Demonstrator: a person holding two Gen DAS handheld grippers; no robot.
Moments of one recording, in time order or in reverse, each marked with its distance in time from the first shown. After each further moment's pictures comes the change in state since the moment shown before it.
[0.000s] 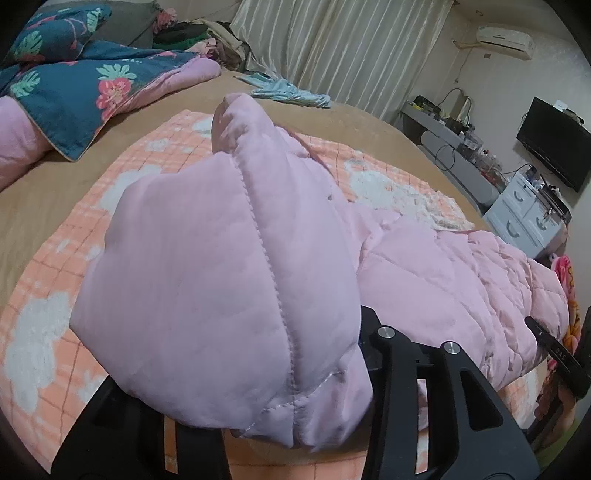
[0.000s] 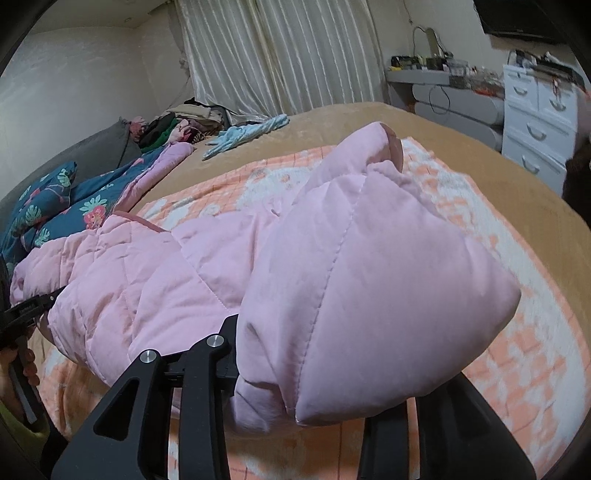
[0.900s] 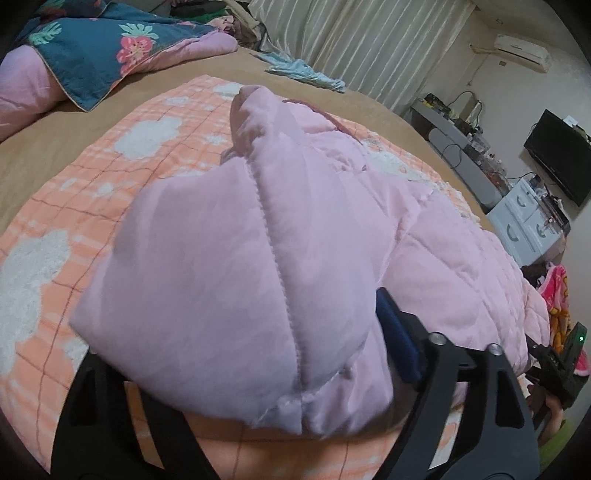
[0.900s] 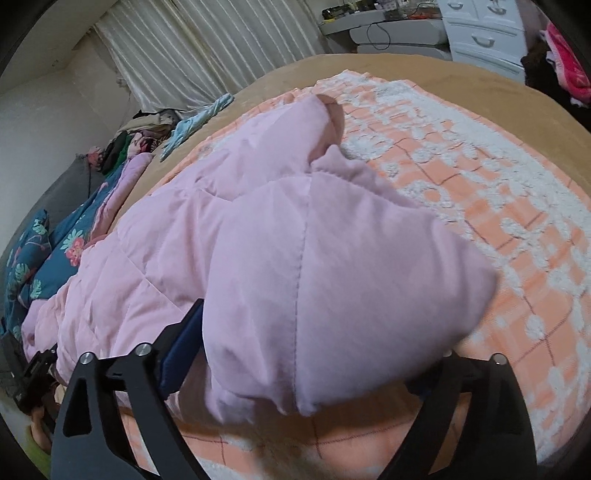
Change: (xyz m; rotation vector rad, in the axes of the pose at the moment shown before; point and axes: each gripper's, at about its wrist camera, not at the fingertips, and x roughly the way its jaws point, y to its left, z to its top) left arm 0.007 0.033 -0.037 -0.084 0.059 -0.018; right arm 0.011 -0.045 -0.049 0.280 0.103 -0.050
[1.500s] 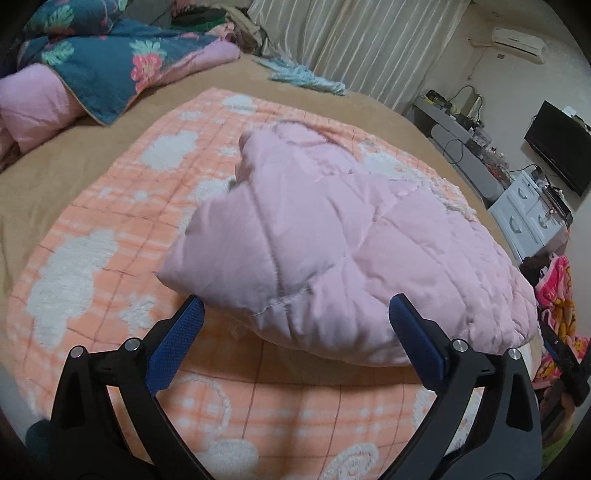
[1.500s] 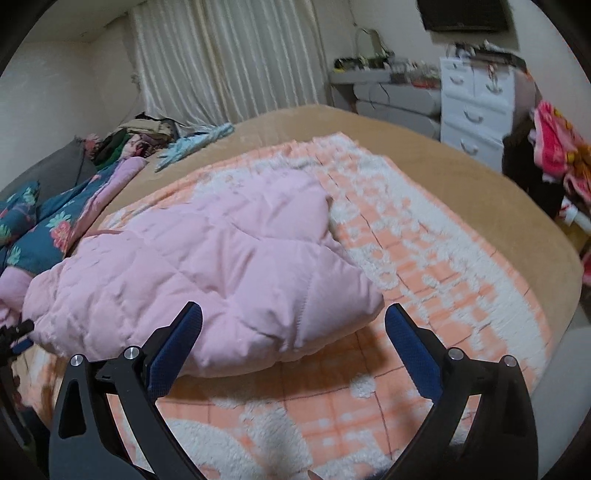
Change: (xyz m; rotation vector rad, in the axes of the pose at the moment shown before) left arm -0.066 -0.013 -0.008 0.041 -0.018 0.043; right arm -0.095 0.033 -0.016 -0.201 -0.173 -0.119
